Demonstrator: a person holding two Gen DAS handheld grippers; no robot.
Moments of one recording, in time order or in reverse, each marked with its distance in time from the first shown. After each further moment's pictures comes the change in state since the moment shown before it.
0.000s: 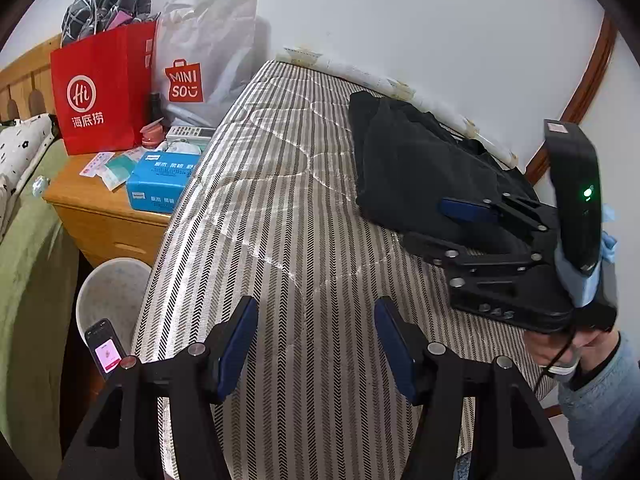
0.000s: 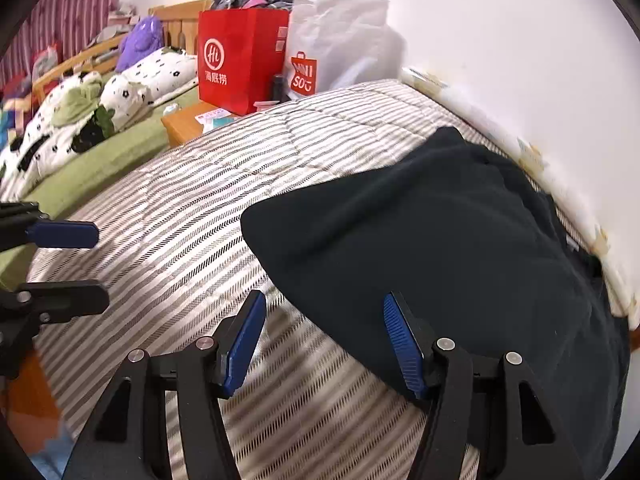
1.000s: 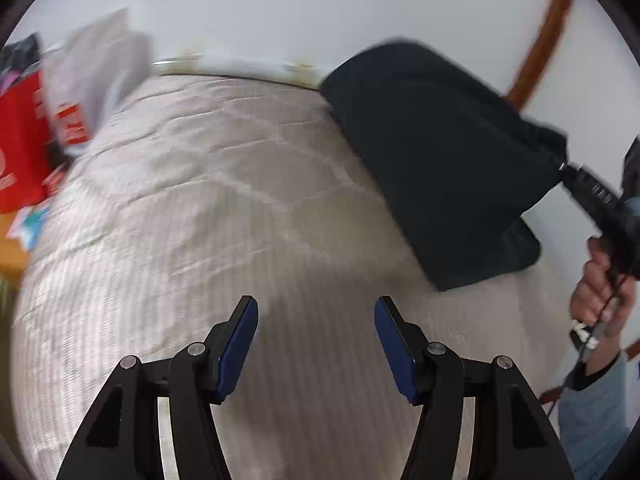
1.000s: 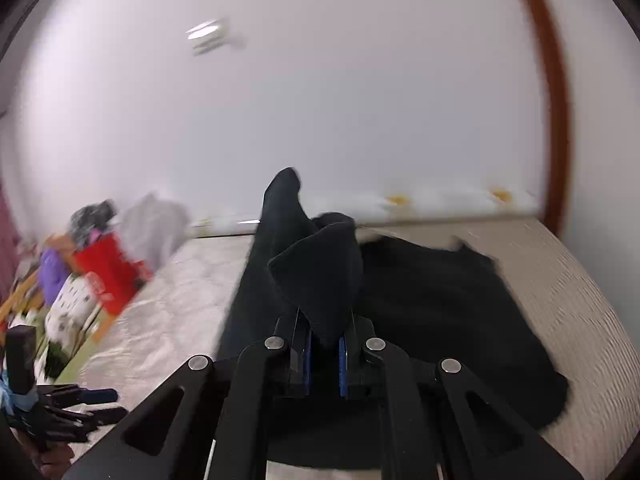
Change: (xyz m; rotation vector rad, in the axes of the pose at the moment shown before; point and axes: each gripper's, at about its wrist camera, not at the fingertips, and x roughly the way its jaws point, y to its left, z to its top) left arm 0.058 -0.152 0.043 0.167 0.042 -0.136; right arm -0.153 -0.271 -0.150 0.716 -0.416 -0.200
